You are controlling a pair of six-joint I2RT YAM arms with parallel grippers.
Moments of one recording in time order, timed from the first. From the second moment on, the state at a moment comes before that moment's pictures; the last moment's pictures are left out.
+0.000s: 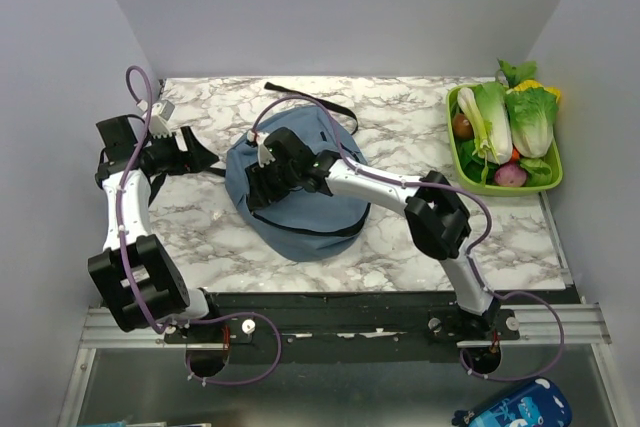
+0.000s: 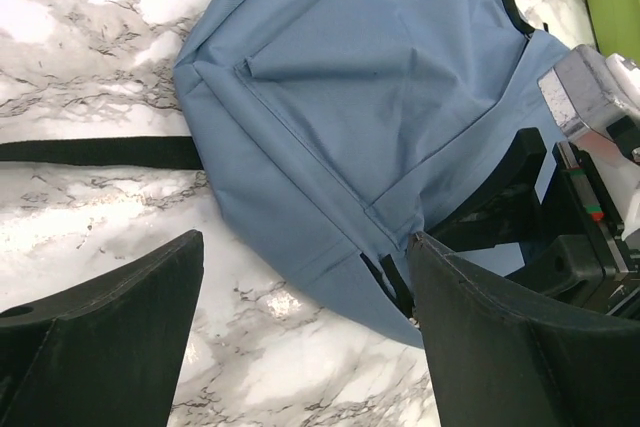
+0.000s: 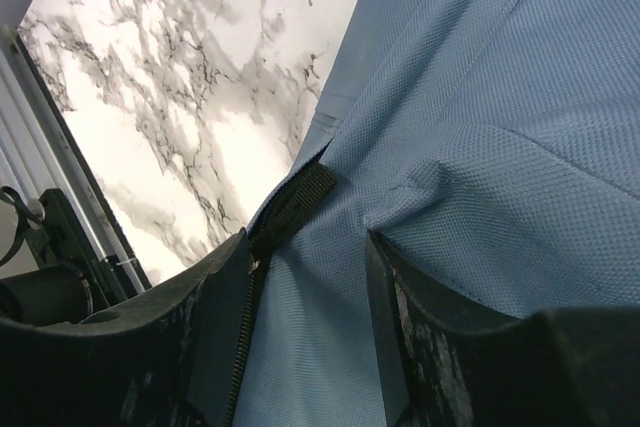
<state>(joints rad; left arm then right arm) 0.42 1.37 1.08 -0.50 0.89 0.10 0.96 2.18 1.80 -0.31 -0.29 0.32</state>
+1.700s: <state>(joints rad) 0.28 1.53 1.03 -0.57 0.78 0.32 1.02 2.04 1.63 -0.10 -0.13 0.38</state>
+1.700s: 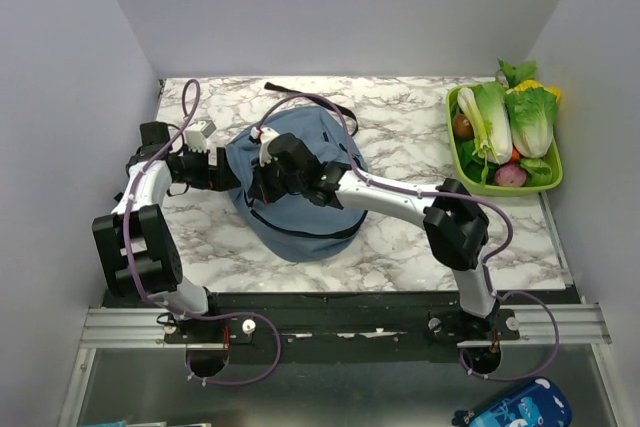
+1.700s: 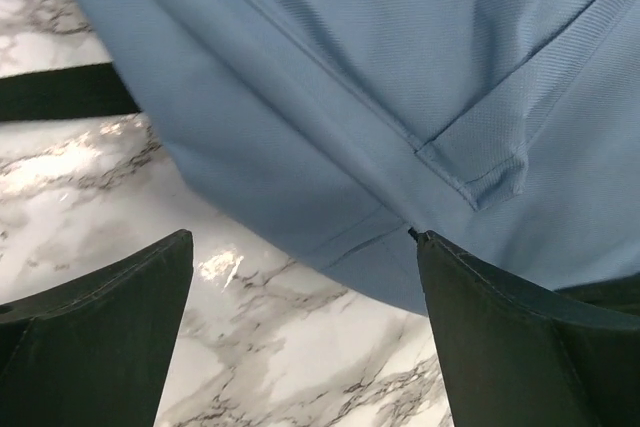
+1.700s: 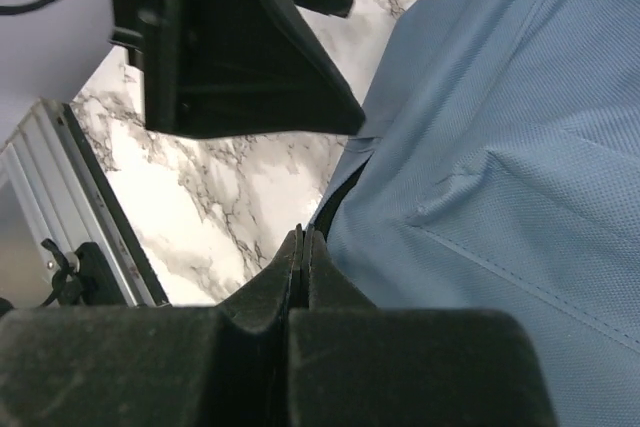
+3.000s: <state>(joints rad) 0.12 1.61 1.04 -0.52 0.74 0.25 1.02 1.99 1.54 -0.05 -0.17 0.38</state>
